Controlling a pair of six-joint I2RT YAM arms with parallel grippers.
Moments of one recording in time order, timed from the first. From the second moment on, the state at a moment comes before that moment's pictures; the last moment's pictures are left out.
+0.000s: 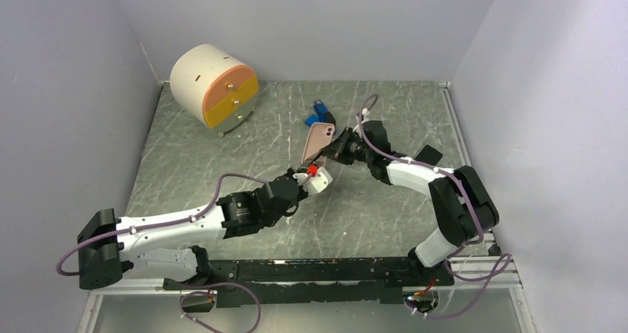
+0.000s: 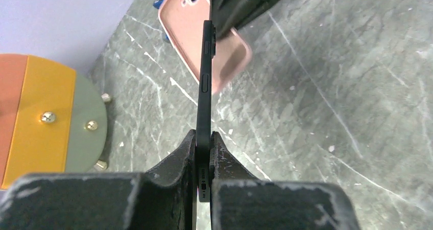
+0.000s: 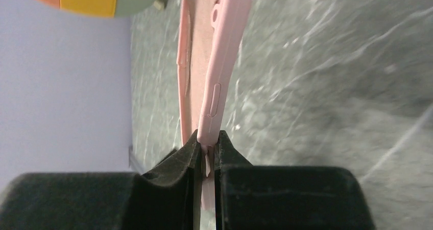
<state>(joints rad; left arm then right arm) -1.18 1.16 0.79 -0.06 -0.61 0.29 0.47 1.58 0.78 0.32 -0.40 0.93</state>
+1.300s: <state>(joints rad) -0.71 1.70 0.83 0.28 -0.63 0.61 0.35 1.31 0.57 0.32 -0.39 0.75</state>
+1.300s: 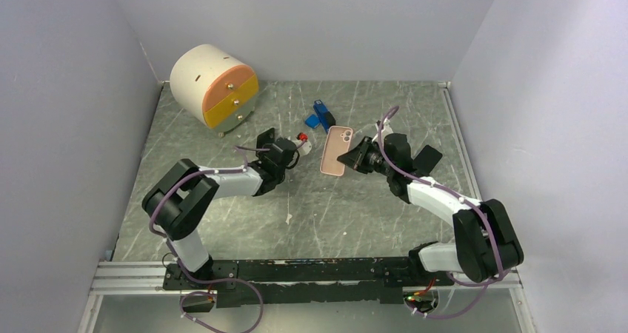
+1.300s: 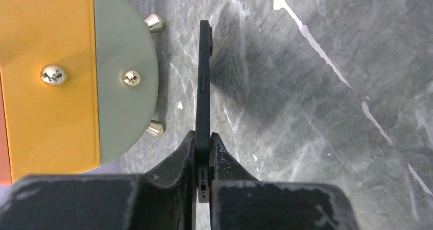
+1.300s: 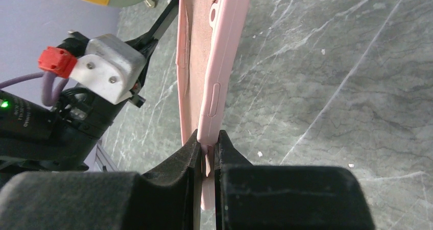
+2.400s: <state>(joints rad) -0.71 1.80 0.83 0.14 -0.73 0.55 0.34 1.40 0.56 0.41 -0.50 0.78</state>
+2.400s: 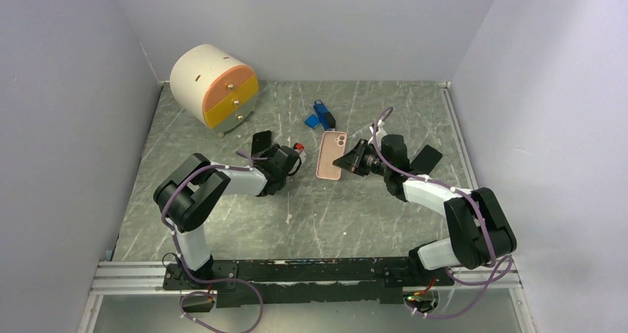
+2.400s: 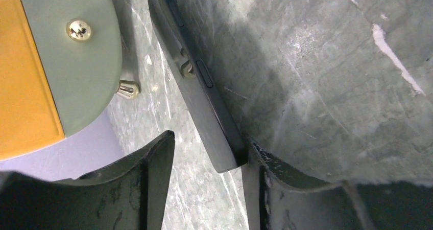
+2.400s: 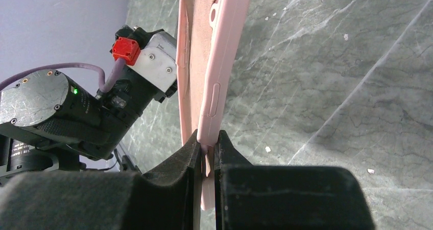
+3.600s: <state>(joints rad) -0.70 1.29 0.91 -0.19 -0.25 -0.30 0.39 1.32 0.55 0.39 -0.47 0.74</state>
